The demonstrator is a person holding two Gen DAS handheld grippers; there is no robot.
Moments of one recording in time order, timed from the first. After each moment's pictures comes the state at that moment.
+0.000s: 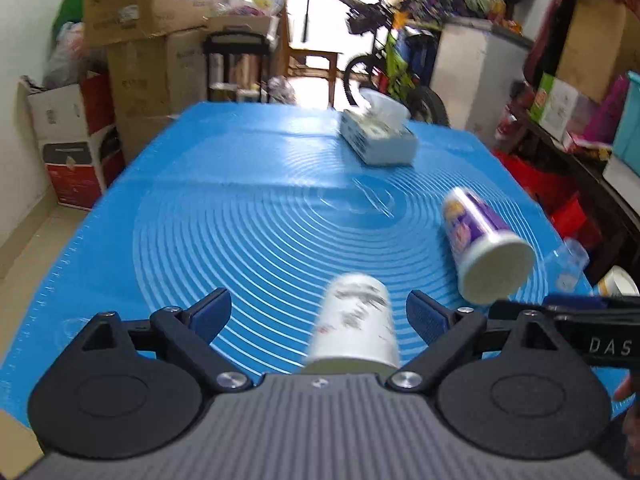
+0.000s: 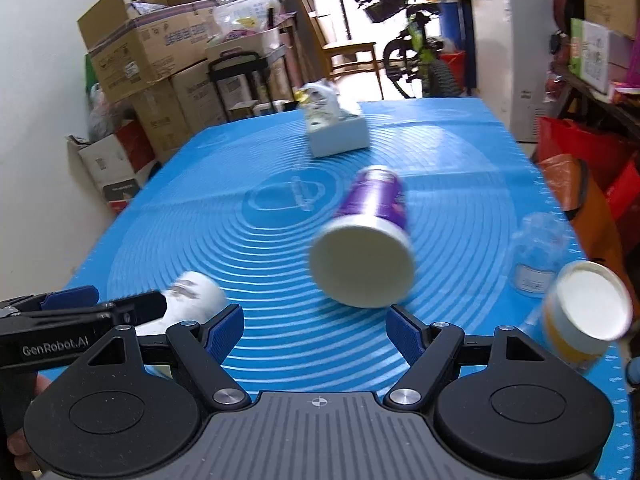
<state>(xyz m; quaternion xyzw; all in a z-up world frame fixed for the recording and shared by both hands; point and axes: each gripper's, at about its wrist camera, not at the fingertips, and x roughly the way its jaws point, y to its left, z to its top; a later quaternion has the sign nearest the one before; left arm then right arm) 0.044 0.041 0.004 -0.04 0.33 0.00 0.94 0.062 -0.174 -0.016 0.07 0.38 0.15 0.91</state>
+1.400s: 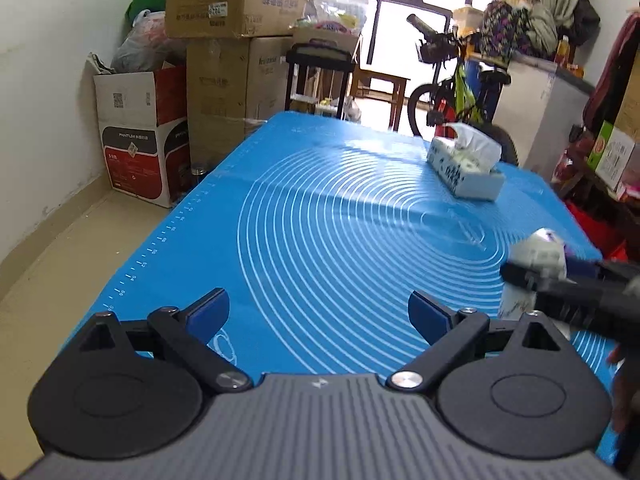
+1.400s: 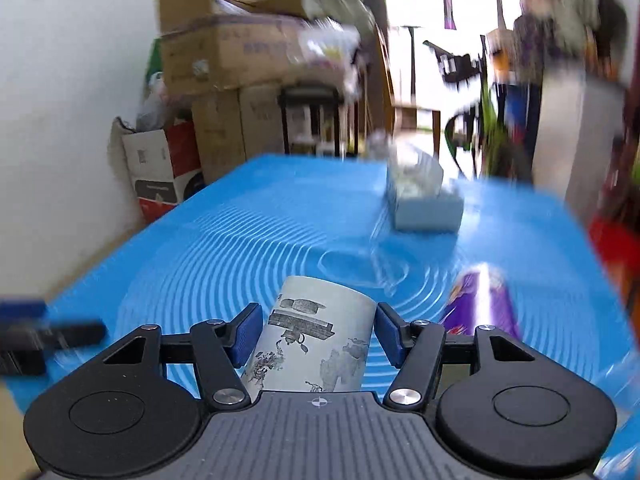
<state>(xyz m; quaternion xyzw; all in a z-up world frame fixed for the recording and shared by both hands) 0.031 0.111 0.002 -0.08 0.31 0.08 0.94 0.091 -0.095 -0.026 -0.05 0.26 0.20 0.94</state>
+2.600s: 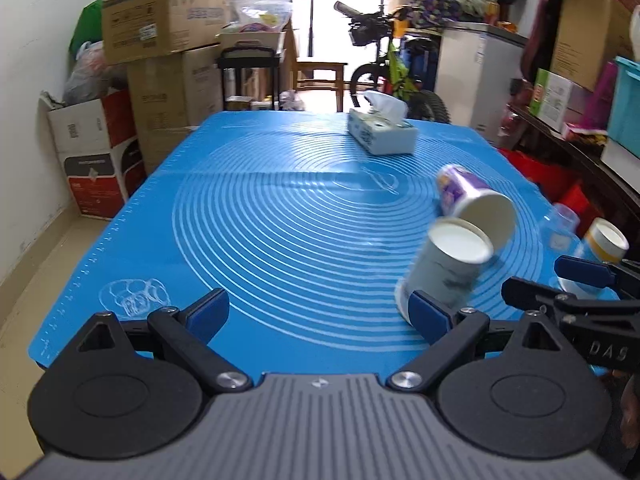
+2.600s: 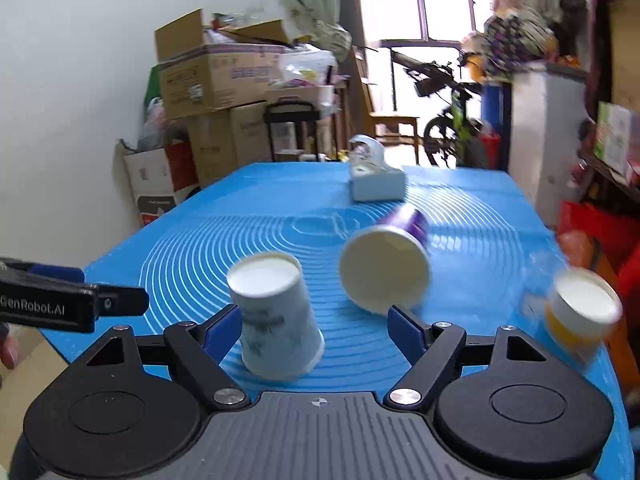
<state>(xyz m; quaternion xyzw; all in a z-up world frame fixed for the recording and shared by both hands) -0.026 0.029 0.000 -0.01 0.32 0.01 0.95 -0.022 -0.182 -0.033 0.01 0.26 0.18 0.95</state>
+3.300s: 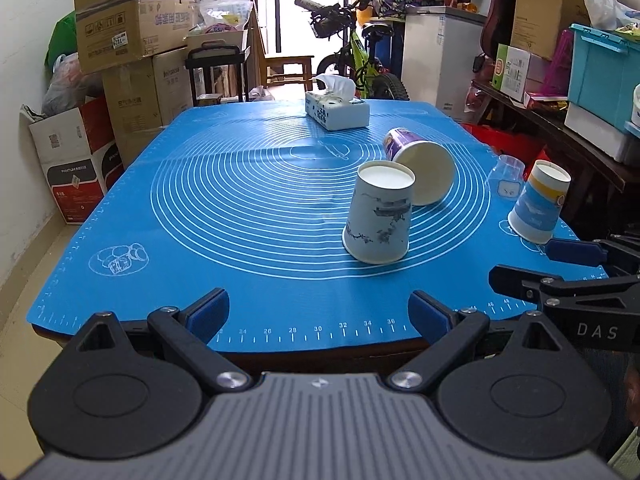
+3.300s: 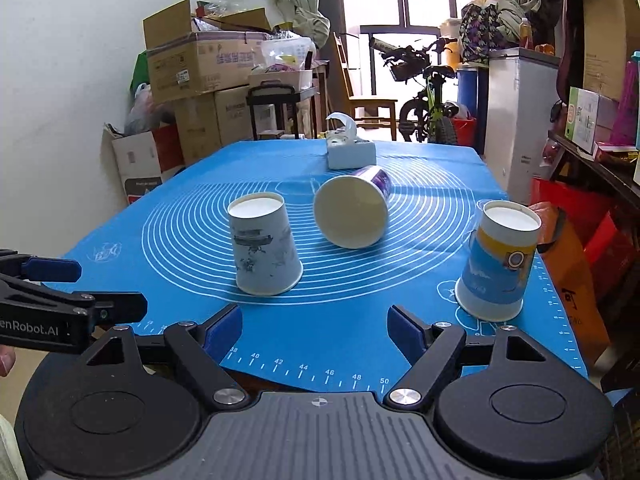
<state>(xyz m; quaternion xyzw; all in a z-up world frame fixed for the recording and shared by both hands) -0.073 -0.001 -0.011 0.02 0.32 -0.03 0.95 -0.083 -0.203 -0.039 0.00 0.28 0.16 0.95</state>
